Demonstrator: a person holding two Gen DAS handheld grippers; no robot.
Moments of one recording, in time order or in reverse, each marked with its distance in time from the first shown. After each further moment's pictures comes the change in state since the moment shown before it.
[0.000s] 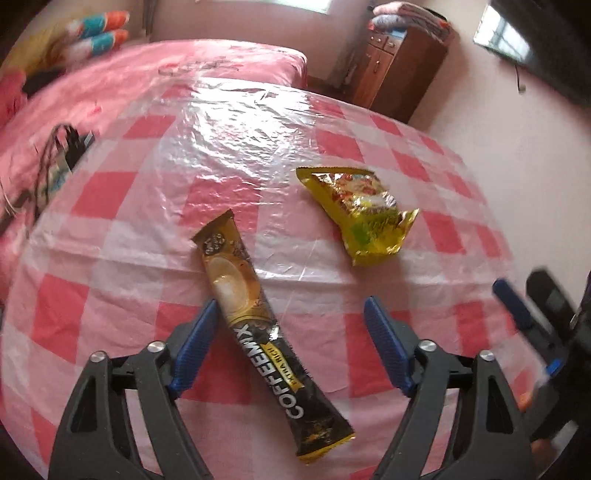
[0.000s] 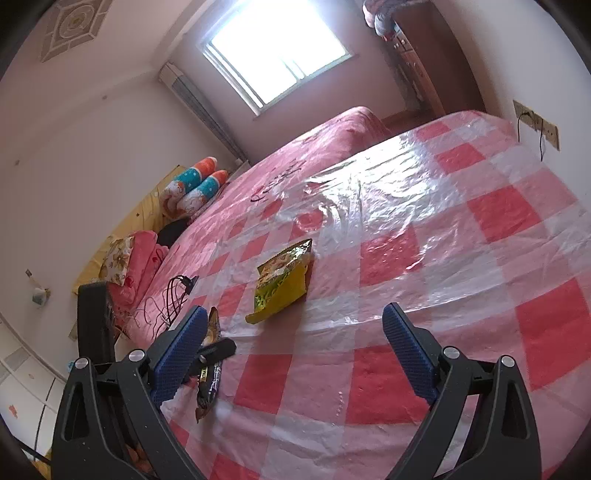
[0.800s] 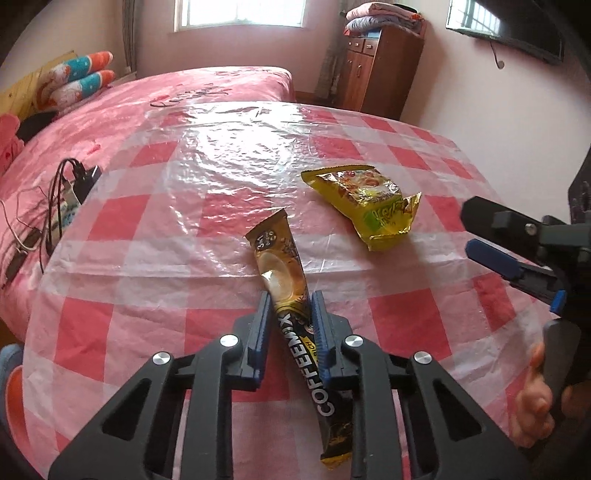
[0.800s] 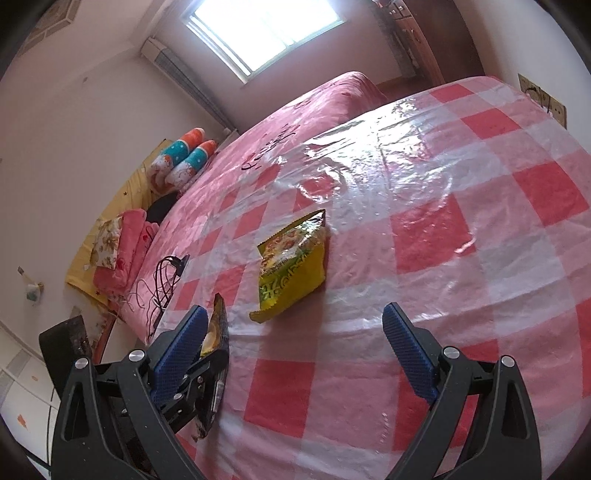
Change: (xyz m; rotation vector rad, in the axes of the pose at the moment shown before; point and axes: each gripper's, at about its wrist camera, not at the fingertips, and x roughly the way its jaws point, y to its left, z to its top) left arm -0.011 0.015 -0.016 0.109 -0.074 0.005; right arm 0.052 0.027 0.005 0.015 0.129 -0.046
